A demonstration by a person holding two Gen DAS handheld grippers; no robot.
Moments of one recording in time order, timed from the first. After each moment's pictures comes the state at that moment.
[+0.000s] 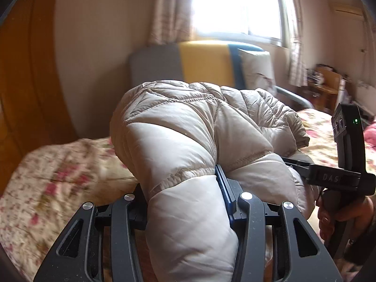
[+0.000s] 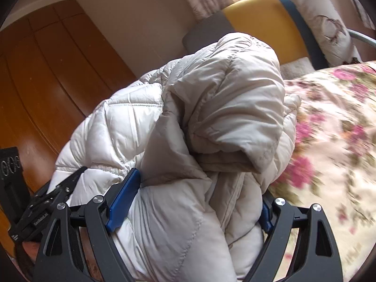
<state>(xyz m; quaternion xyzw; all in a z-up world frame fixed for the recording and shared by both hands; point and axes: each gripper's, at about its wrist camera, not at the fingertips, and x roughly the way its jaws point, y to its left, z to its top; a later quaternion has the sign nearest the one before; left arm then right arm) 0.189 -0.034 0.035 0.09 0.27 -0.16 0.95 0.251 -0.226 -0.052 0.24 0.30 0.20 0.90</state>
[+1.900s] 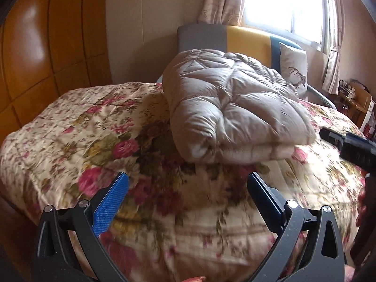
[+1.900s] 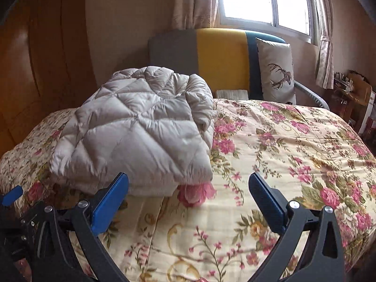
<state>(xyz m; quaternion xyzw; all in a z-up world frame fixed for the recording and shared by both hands) 0.046 0.010 -0.001 0.02 0.33 -0.05 0.94 0.089 -0.177 -0.014 0.06 0.31 -0.02 0.95</state>
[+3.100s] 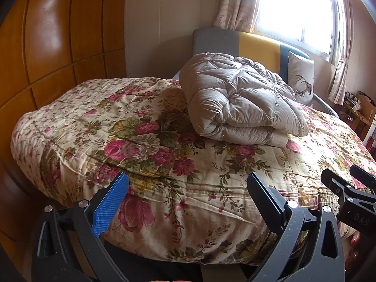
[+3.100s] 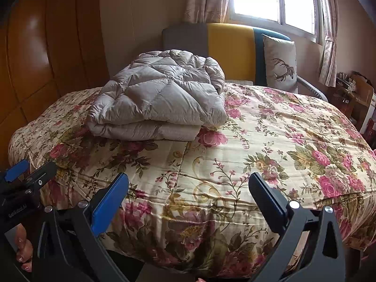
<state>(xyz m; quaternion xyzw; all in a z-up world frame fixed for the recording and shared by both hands) -0.016 0.024 0.007 -0.01 0.33 -0.01 0.94 0.009 -0.141 -0.022 0.04 0.32 0.00 0.95</state>
